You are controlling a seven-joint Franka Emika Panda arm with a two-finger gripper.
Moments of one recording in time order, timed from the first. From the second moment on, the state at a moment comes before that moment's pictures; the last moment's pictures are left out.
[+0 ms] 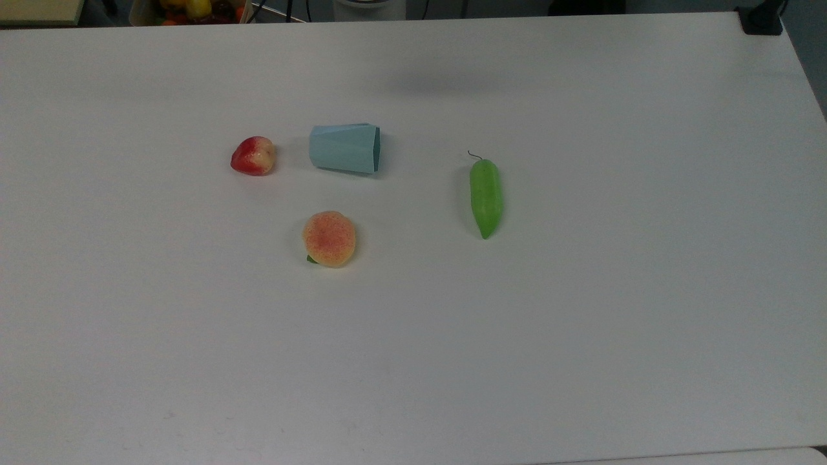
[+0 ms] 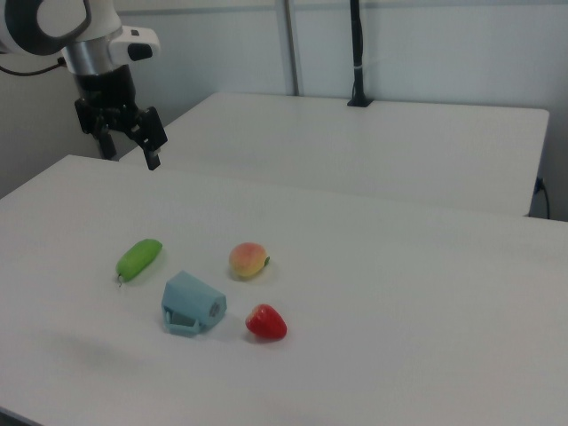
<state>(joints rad) 0.18 -0.11 -0.11 -1.68 0.04 1.65 0.01</state>
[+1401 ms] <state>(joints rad) 0.21 -0.10 -0.12 -1.68 0.00 1.65 0.01</state>
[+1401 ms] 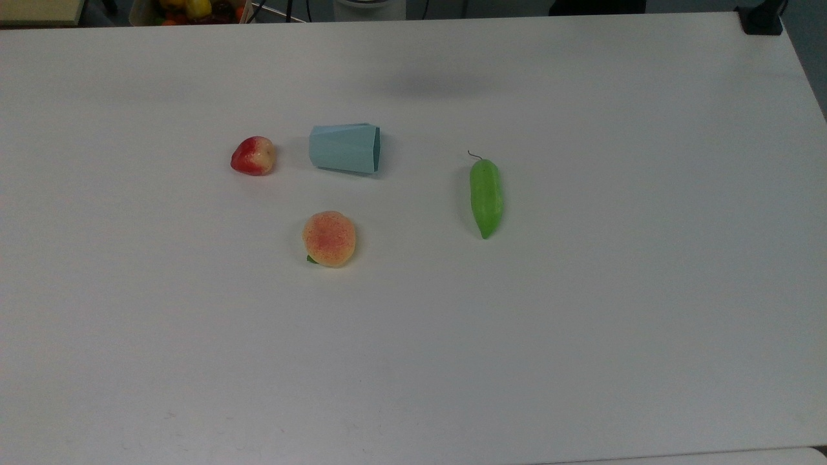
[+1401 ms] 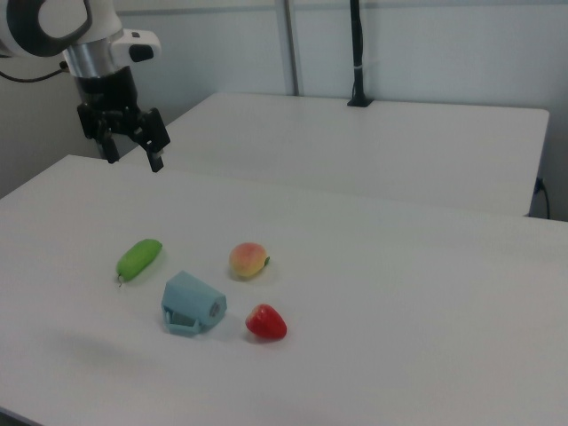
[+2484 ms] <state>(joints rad) 0.35 0.13 0.01 -1.72 -0.30 1.81 0.59</state>
